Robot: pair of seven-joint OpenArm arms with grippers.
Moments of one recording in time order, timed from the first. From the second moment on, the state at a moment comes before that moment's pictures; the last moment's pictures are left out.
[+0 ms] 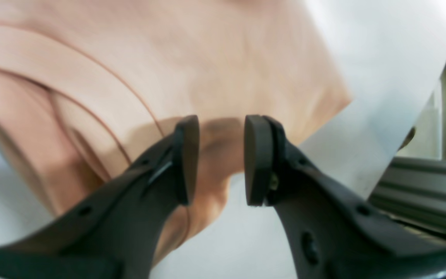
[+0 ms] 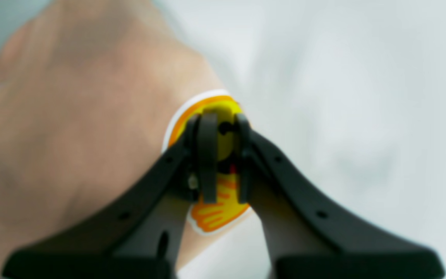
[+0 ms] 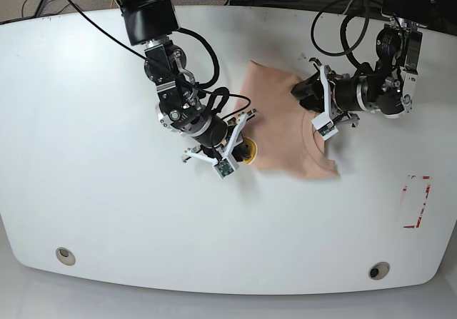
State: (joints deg) left arm 0.7 -25.4 6.9 95.2 -46.0 -41.9 64.7; right arm 8.2 1.2 -16.5 80.6 8.2 19.1 -33.3
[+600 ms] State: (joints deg) left arm -8.0 -25.4 18.3 86.7 -36.5 -41.9 64.2; right arm 4.2 7.9 -11.1 73.6 9.6 19.5 -21.8
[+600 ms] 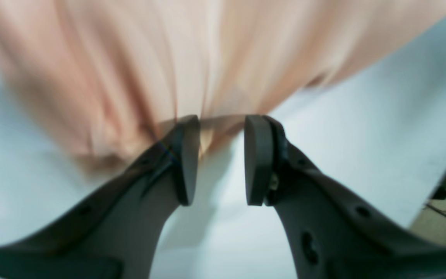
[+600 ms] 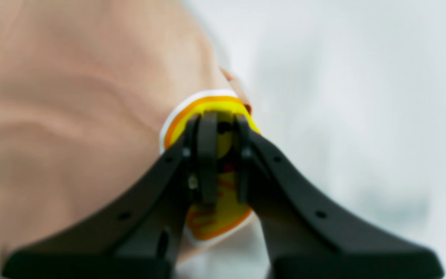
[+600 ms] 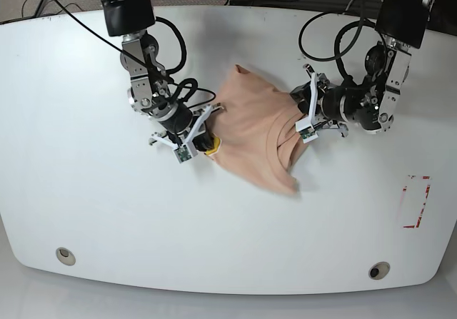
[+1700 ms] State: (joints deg) left arm -24.0 -21.6 7.8 75.7 -36.2 -41.9 62.2; right arm -10.0 1.2 -8.3 108.3 8.0 18.6 -42.8
